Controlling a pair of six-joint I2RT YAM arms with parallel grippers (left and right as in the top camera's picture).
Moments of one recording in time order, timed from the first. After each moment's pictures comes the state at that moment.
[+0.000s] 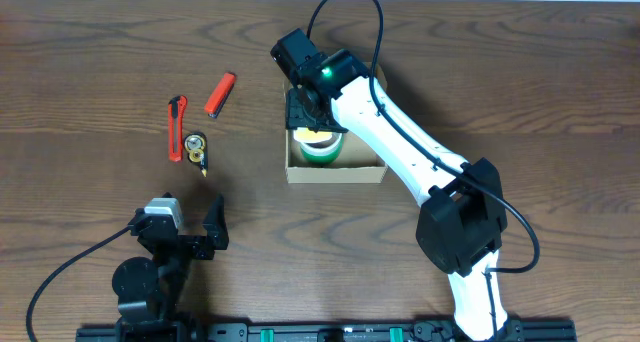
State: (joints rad) left arm 0.08 0.01 0.11 -0.34 0.25 -0.17; right arm 0.66 2.16 1.97 -1.11 0.09 0.71
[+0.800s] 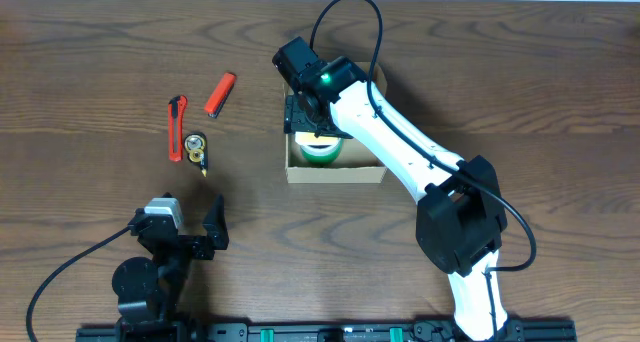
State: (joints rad) left arm 0.08 0.01 0.11 -0.34 0.25 -0.17; right arm 0.66 2.16 1.91 -1.08 0.11 0.74
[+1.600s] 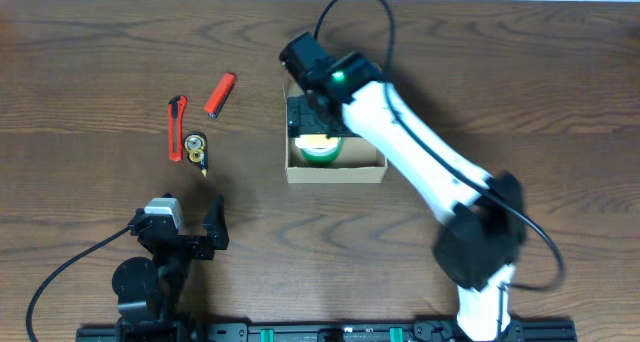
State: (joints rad) left arm 0.08 0.01 0.11 -0.34 0.25 -0.17; right arm 0.65 2.00 1.91 -1.21 0.11 0.62
